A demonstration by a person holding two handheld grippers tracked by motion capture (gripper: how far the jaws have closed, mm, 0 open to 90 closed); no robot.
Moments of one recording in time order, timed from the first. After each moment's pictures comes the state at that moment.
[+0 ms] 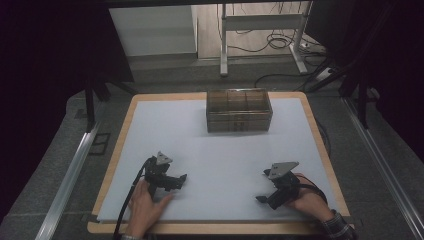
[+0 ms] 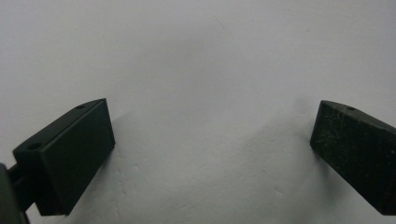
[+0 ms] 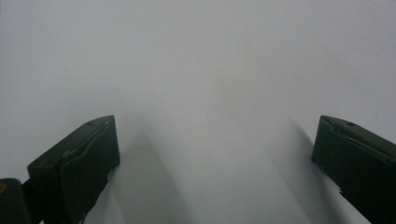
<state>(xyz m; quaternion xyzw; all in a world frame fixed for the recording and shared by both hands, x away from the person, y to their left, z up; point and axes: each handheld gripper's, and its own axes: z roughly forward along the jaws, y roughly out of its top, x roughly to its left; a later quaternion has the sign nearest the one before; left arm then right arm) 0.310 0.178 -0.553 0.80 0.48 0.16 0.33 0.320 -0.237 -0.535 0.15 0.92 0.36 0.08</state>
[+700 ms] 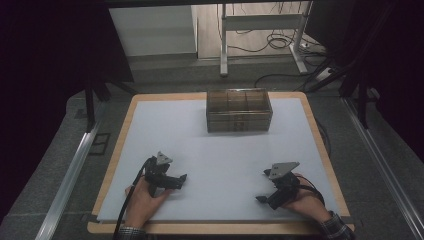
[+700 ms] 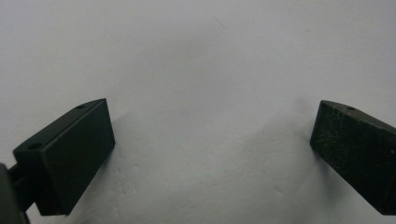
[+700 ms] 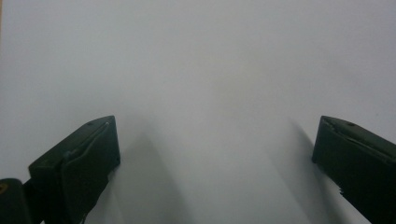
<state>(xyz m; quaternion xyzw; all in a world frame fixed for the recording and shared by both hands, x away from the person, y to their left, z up) 0.310 0.178 -0.553 0.80 0.47 0.16 0.33 0.320 -0.238 -0.535 0.15 0.92 0.36 0.08</state>
